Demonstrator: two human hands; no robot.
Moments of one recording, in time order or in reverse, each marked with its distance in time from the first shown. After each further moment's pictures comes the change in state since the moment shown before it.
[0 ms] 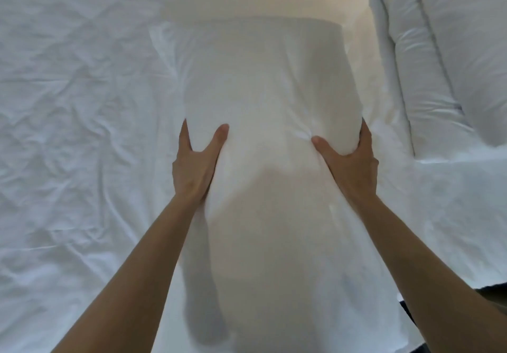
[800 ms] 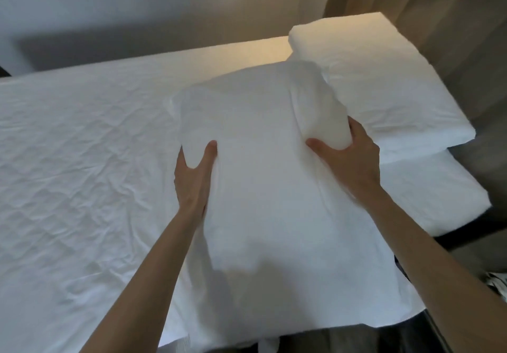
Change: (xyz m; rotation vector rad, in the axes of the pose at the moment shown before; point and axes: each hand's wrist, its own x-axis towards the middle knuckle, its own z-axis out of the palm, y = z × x) left_hand -0.165 0.134 -0.059 -0.266 -0.020 0.309; right_hand -0.125 -0.099 -0.232 0.150 0.173 -0.252
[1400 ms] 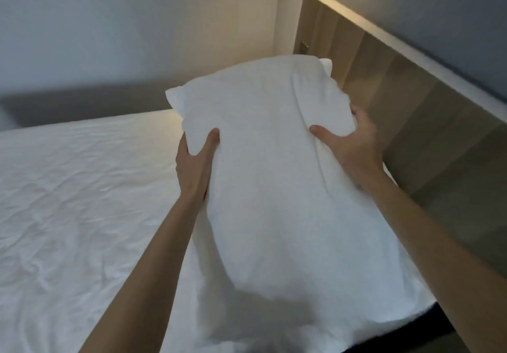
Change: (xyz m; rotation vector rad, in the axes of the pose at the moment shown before) left_hand 0.021 0.163 0.292 -0.135 -0.003 0.156; right_hand 0.267 0.035 -0.200 0.108 0.096 -0.177
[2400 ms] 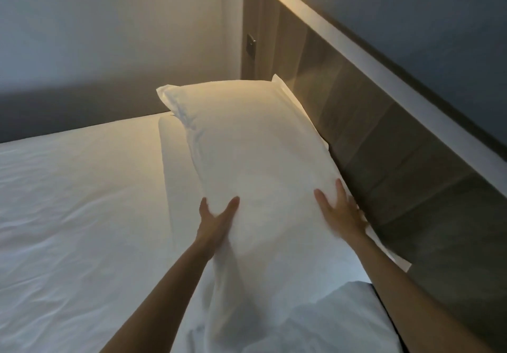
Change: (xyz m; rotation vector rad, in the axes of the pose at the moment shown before) left_hand 0.038 -0.098 0.284 0.289 -0.335 -0.565; right_hand 0.178 0.291 -0.045 -0.564 -0.334 0.576
